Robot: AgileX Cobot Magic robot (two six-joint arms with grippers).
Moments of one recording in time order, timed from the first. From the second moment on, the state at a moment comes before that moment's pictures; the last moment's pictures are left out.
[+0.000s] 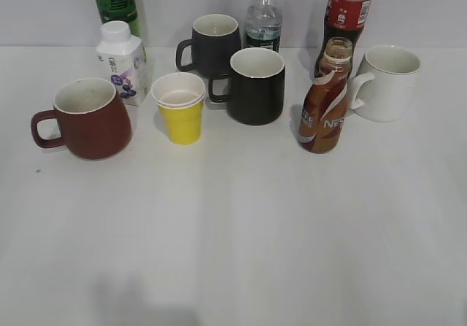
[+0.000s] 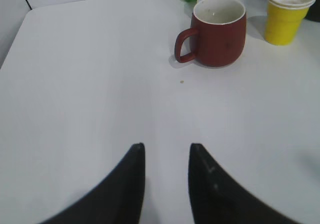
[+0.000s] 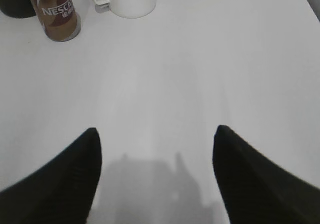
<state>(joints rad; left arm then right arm) 0.02 -0.01 -0.52 -0.07 1.07 0.16 0.10 -0.01 -0.50 -0.01 1.04 0.01</state>
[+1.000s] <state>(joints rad) 0.02 0.22 -0.46 -0.11 0.34 0.16 0.10 0.15 -0.46 0.04 0.60 0.01</state>
